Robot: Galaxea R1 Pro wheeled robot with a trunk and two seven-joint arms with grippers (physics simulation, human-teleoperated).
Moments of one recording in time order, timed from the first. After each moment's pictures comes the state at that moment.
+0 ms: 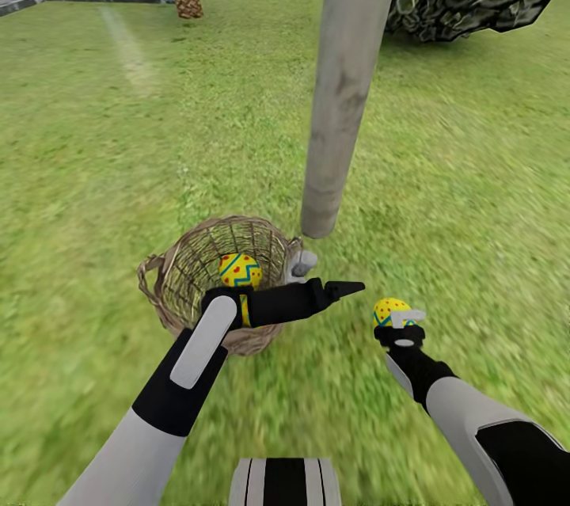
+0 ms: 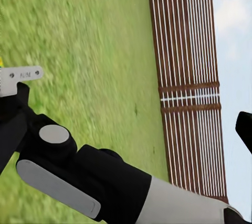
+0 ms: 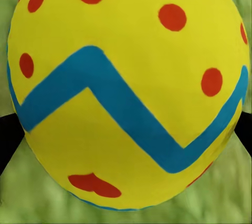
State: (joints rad) left arm -0.69 -0.15 -0.40 -1.43 1.19 0.94 -0.02; right arm -0.89 -0.06 0.21 -0.23 -0.09 0.02 -0.33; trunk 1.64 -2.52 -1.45
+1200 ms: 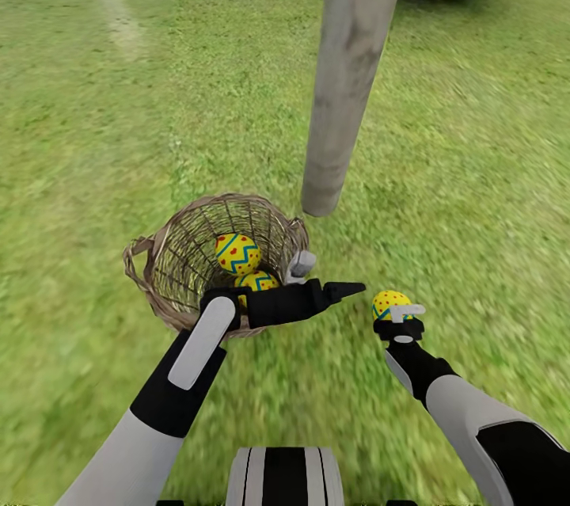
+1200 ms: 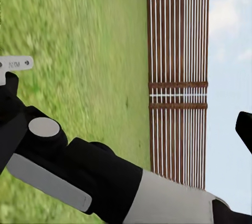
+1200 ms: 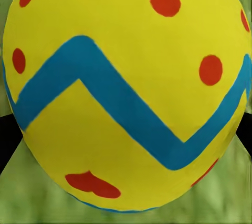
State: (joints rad) left arm -0.69 -0.14 -0.41 -1.43 1.20 0.95 -0.07; right arm -0.89 -0.06 0.21 -0.26 -0.07 0.01 -0.34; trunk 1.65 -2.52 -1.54
